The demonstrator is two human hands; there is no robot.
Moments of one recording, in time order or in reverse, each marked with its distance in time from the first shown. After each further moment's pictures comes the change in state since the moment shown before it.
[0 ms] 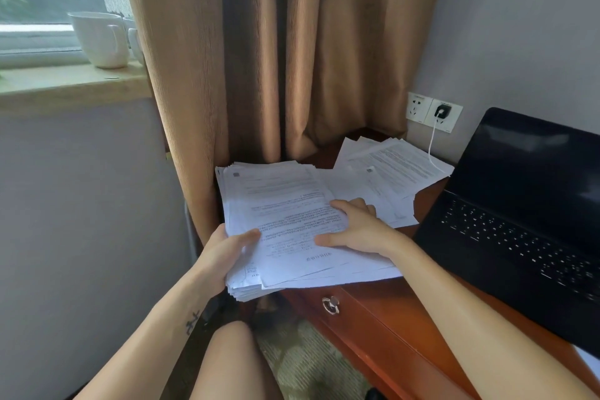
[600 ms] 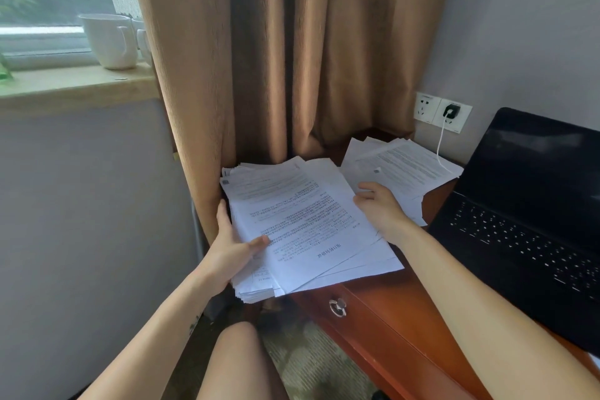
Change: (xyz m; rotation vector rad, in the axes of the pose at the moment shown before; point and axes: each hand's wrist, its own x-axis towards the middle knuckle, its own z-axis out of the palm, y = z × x) left_hand -0.008 0.006 -0.005 0.135 -0.015 0.147; right_hand 0.033 0.010 -0.014 0.714 0.254 0.099
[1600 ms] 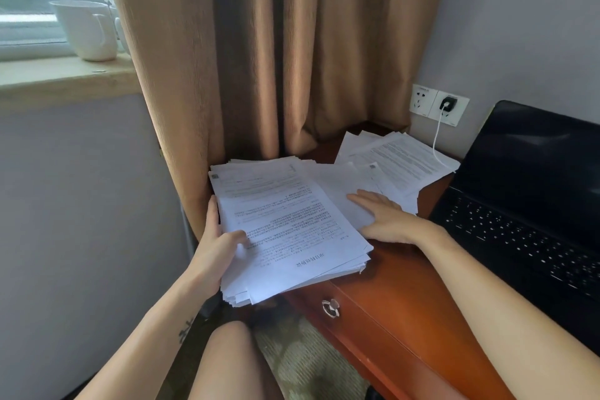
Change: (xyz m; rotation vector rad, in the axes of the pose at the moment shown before) left_hand 0.009 -0.005 0.004 -0.108 0.046 0.034; right_hand 0.015 0.033 -0.042 -0.850 -0.368 -0.118
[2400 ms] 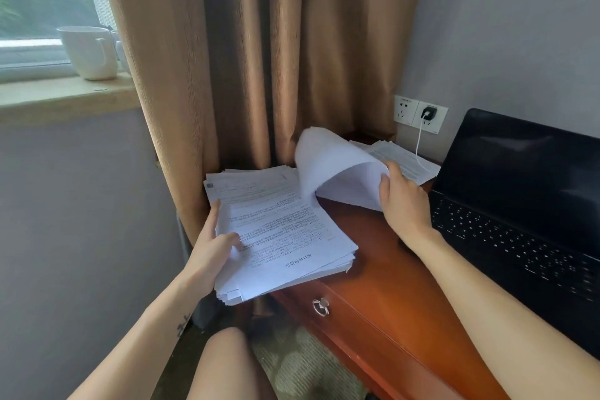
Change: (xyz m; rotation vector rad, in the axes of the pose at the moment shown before) left_hand -0.014 0.017 0.008 0.045 0.023 -0.025; right_hand -0.038 -0.008 -0.024 -0.157 0.968 -0.030
